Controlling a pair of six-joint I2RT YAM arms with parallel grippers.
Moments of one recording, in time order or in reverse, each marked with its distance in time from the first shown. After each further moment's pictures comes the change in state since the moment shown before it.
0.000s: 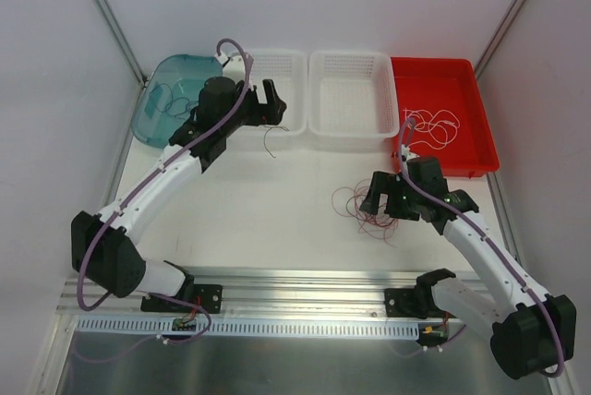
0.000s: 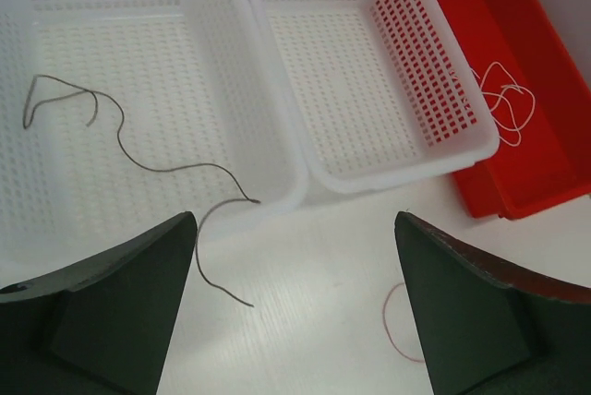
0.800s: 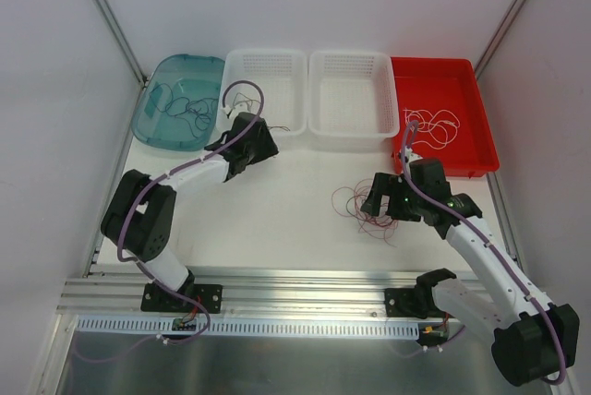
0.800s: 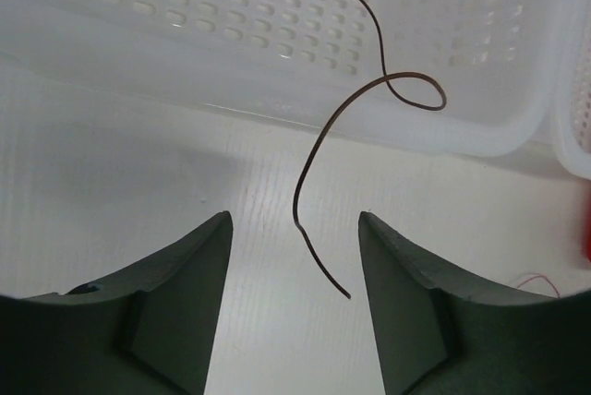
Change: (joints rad) left arm -0.049 0.175 -0.292 0.077 -0.203 -0.425; right arm 0.000 -0.053 -0.013 -0.008 0.001 -0.003
